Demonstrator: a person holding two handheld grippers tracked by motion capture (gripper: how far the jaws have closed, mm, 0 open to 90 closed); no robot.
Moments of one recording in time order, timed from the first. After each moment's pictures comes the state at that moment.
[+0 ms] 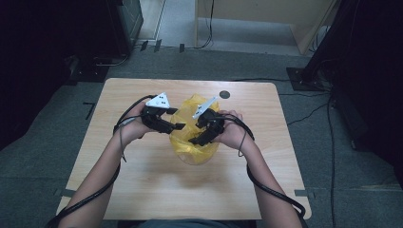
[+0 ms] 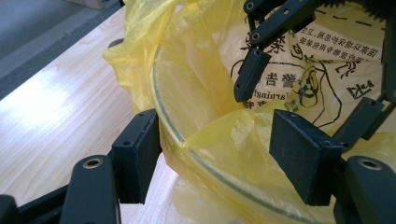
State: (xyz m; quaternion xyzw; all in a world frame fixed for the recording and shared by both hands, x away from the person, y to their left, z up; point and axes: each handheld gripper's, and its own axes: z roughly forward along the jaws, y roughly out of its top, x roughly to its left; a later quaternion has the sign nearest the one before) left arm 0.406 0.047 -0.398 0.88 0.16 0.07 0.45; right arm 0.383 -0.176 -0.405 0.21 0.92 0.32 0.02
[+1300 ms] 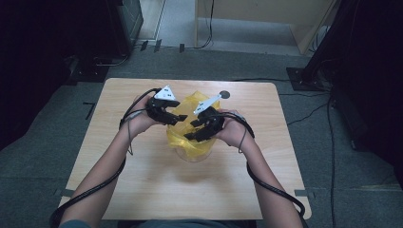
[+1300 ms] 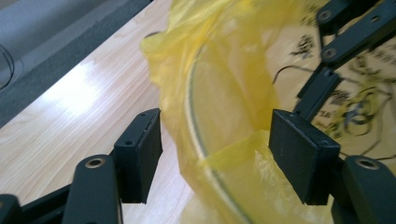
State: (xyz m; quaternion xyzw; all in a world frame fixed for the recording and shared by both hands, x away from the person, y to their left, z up) left arm 0.430 0.034 -0.395 0.88 0.20 0.12 0.41; right arm 0.386 -0.175 -0.405 0.23 0.89 0.39 0.01
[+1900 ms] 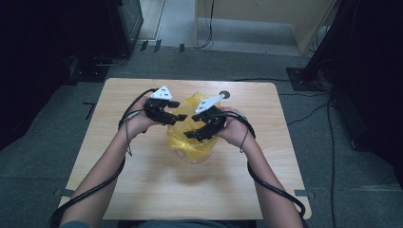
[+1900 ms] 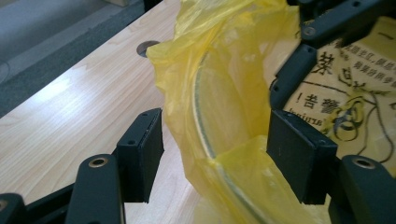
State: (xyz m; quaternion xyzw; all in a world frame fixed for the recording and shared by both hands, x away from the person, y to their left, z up) left arm 0.427 0.041 -0.395 0.87 0.20 0.09 0.45; right arm 0.386 -0.179 -0.400 0.21 0.88 0.42 0.05
